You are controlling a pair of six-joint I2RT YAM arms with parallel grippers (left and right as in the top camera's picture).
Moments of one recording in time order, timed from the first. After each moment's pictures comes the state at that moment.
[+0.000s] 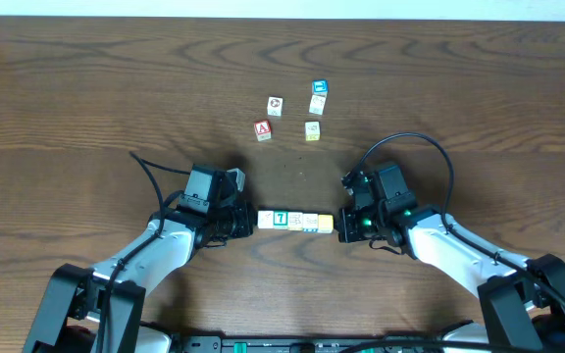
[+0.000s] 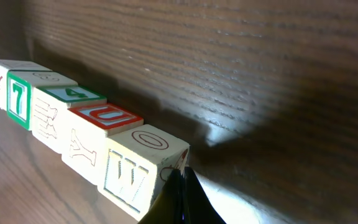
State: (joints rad) left arm -0.32 1.50 0.55 -0.16 0.45 -0.49; right arm 0.43 1.55 0.61 -0.20 -0.41 0.35
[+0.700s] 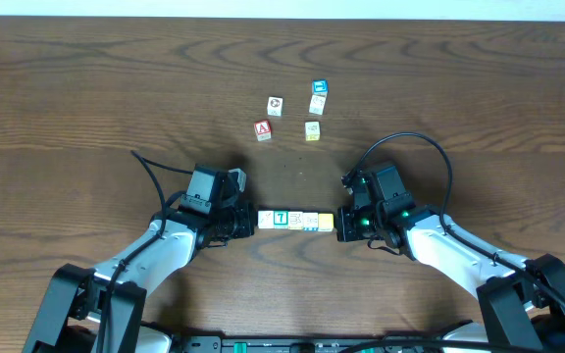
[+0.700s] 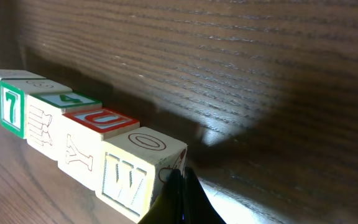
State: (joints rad) left arm -0.34 1.50 0.55 -0.15 0.43 -0.49; right arm 0.44 1.55 0.61 -0.19 -0.38 0.38
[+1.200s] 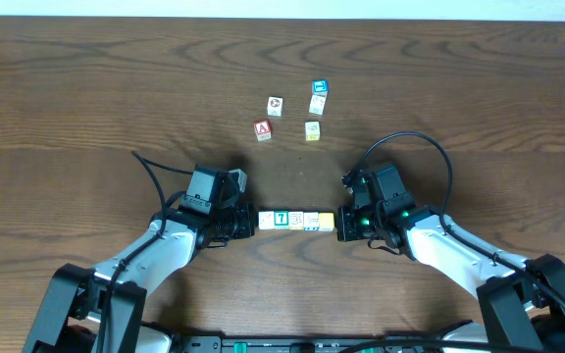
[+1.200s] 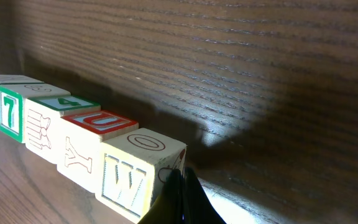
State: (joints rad) left arm -0.34 1.50 0.55 -0.16 0.44 -0.49; right arm 0.44 1.55 0.61 -0.19 -0.37 0.38
